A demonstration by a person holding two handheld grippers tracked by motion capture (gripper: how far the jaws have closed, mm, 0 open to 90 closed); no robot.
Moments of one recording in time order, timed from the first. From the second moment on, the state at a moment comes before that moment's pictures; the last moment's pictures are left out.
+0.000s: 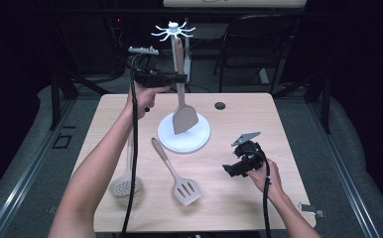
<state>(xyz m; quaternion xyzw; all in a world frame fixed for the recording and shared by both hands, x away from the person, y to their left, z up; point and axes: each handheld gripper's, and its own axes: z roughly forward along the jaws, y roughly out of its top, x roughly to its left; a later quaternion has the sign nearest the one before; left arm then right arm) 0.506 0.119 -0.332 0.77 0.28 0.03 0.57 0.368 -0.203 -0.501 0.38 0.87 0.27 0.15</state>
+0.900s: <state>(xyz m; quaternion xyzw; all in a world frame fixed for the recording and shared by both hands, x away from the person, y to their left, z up) 0.511 0.123 -0.336 0.75 0.33 0.07 0.57 0.370 -0.202 -0.505 0.37 0.88 0.26 0.15</state>
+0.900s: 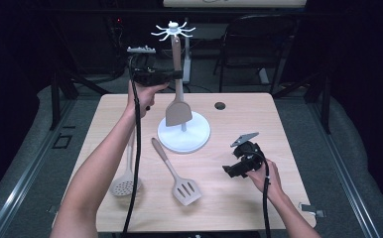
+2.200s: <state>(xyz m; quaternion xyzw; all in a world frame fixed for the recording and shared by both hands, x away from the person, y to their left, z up) 0.466 0.147 -0.292 0.76 0.32 0.22 0.51 0.371 -0.202 -0.506 0.37 0.88 0.26 0.15</state>
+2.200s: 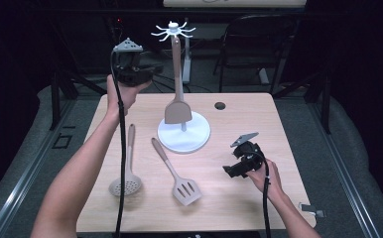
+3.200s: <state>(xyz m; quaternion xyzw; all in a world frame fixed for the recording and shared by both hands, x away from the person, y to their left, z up) 0.463 0.135 -0.247 0.75 0.29 0.25 0.54 0.372 -0.202 -0.508 0.37 0.88 0.25 0.15</state>
